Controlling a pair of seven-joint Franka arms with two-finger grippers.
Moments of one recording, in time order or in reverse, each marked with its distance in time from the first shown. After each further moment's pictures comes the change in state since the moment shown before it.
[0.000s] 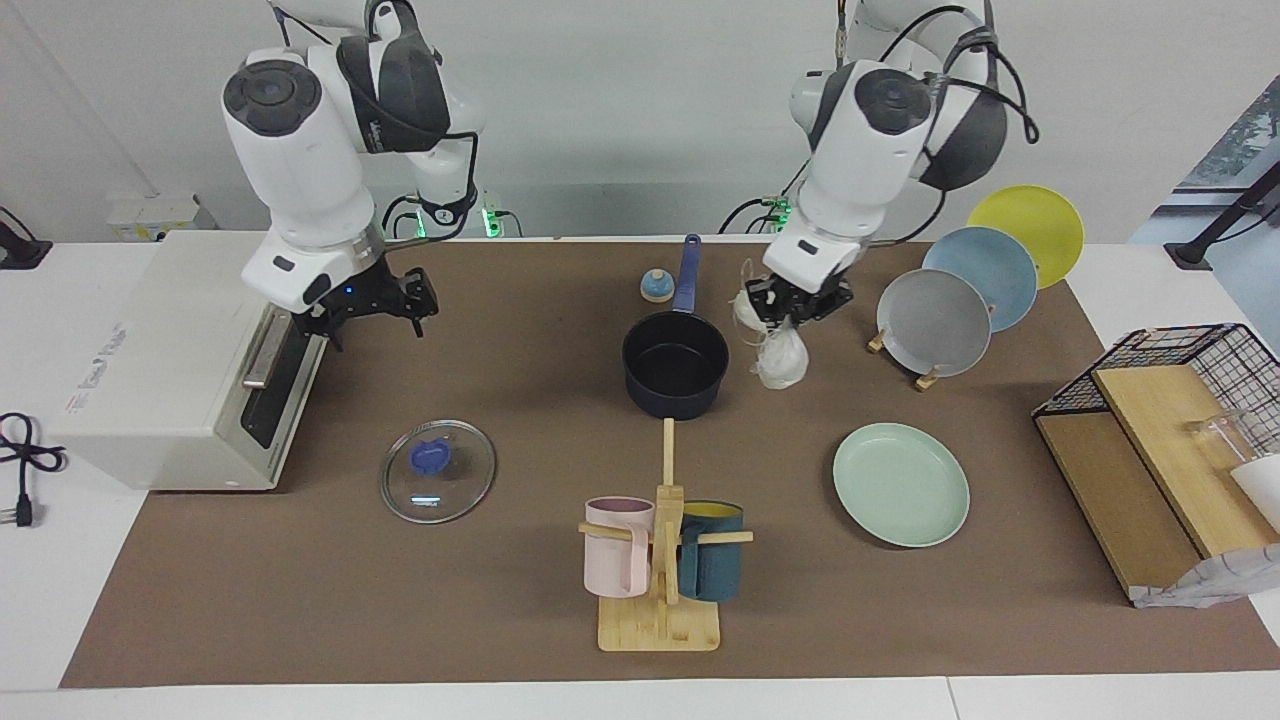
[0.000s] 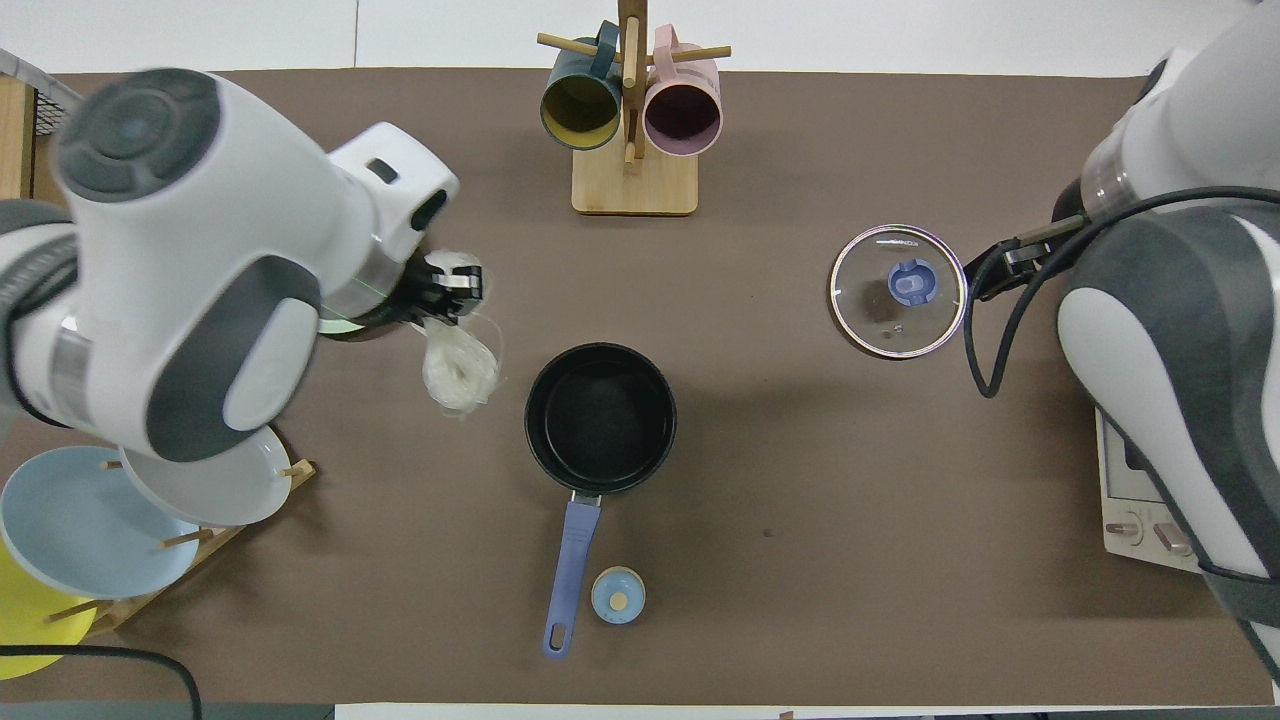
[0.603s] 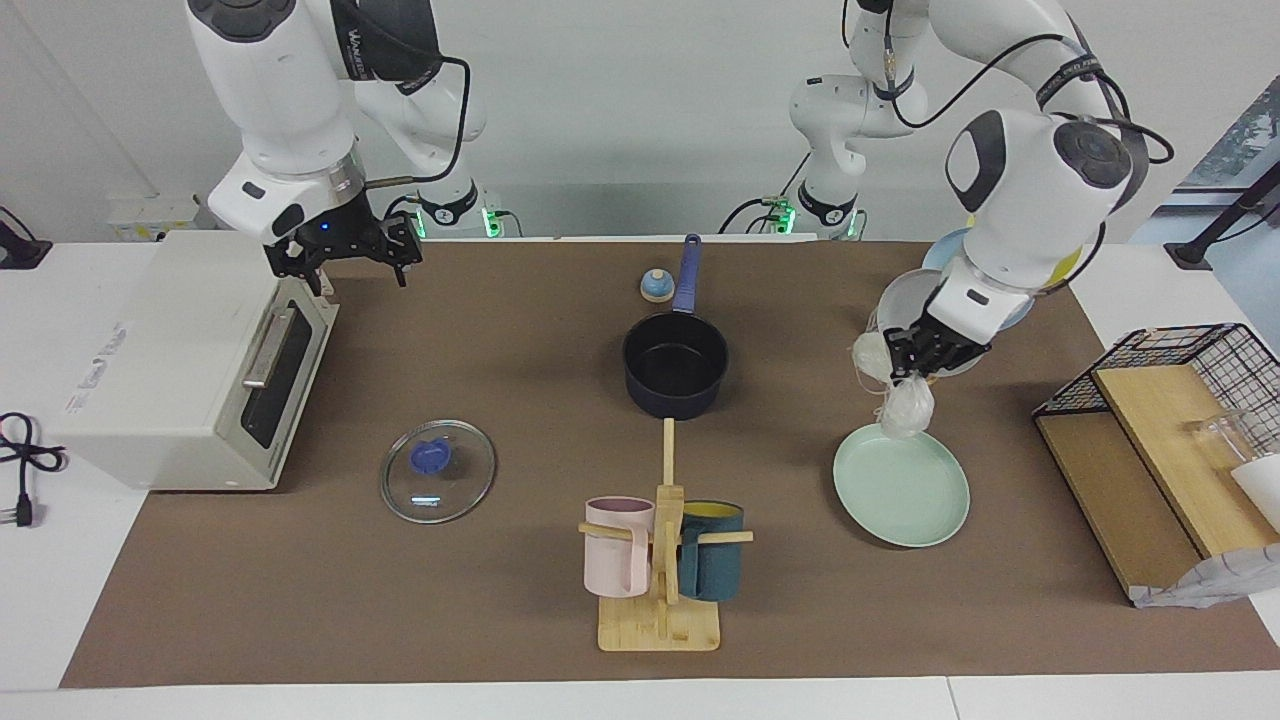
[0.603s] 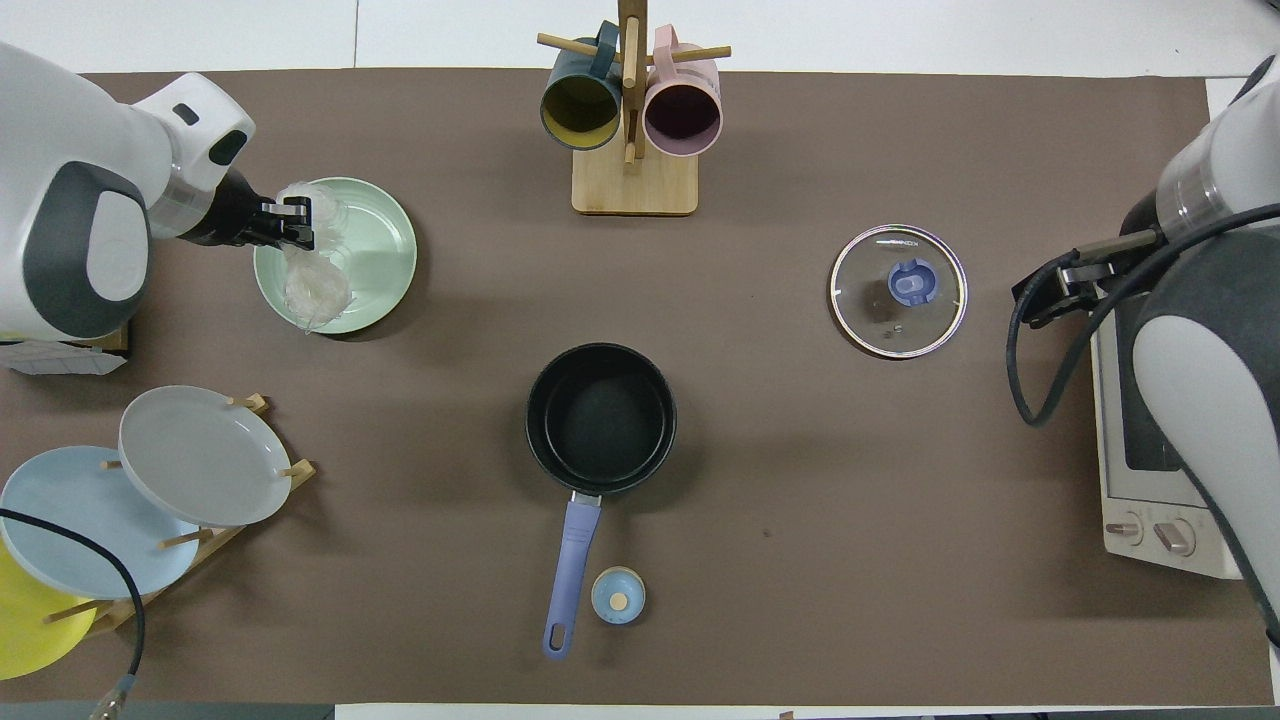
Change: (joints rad) left arm 0.244 0.180 0.005 -0.040 -0.011 0.261 0.322; right arm 0.131 -0.064 -0.151 0.047 0.021 -0.131 0.067
